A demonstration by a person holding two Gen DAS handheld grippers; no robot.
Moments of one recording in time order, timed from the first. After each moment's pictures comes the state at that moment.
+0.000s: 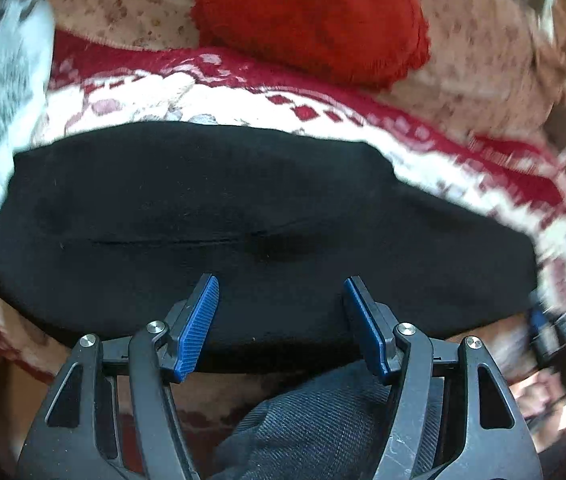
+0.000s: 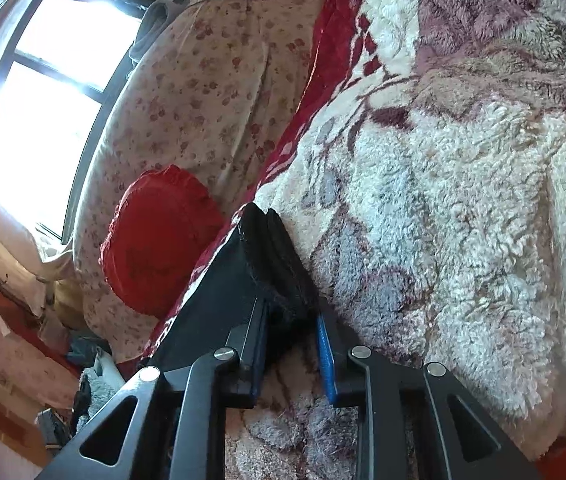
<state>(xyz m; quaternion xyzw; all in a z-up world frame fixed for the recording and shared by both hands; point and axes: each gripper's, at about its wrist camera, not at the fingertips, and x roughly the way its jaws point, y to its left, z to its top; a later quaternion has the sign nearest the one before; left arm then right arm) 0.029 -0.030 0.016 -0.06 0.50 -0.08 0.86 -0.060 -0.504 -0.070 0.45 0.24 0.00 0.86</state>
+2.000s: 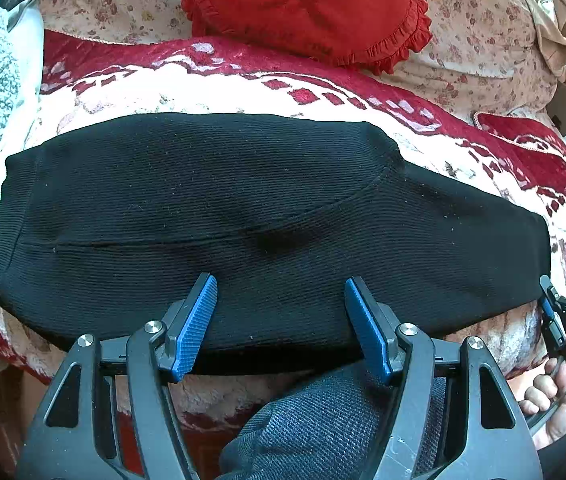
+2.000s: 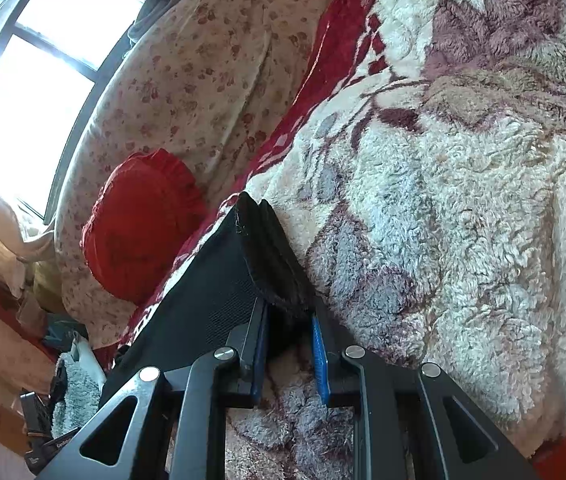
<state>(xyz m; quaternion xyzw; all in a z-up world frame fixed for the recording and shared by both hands) 0.033 -0.028 0.006 -0.06 0.51 -0.08 0.85 -0.054 -0.504 -0.067 0.41 0.27 -0.02 0.87</state>
